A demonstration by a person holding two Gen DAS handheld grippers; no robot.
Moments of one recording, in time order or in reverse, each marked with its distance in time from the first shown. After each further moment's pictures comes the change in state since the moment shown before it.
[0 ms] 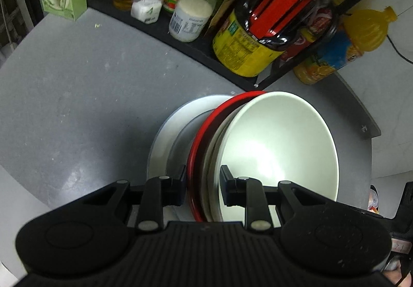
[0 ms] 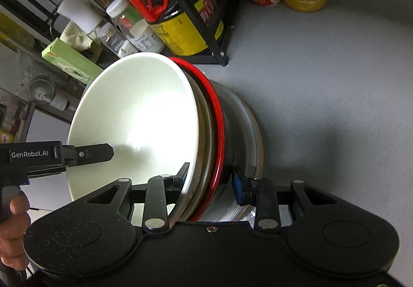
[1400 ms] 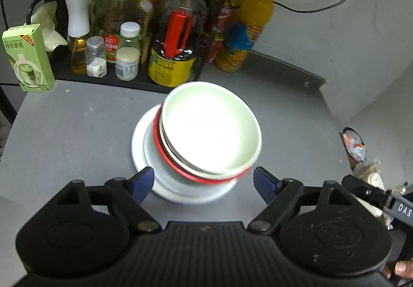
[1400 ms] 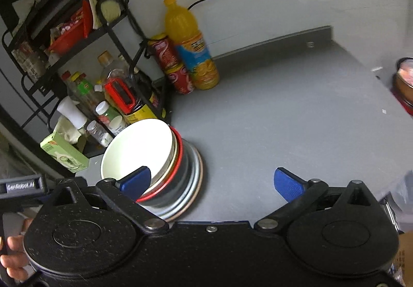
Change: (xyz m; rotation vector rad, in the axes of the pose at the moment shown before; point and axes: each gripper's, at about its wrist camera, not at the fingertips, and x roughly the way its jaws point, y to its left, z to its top) left arm -0.116 -0.027 -0.084 0.424 -0.144 -0.122; right arm -0.159 0.030 -0.153 0.306 -0.539 -0.229
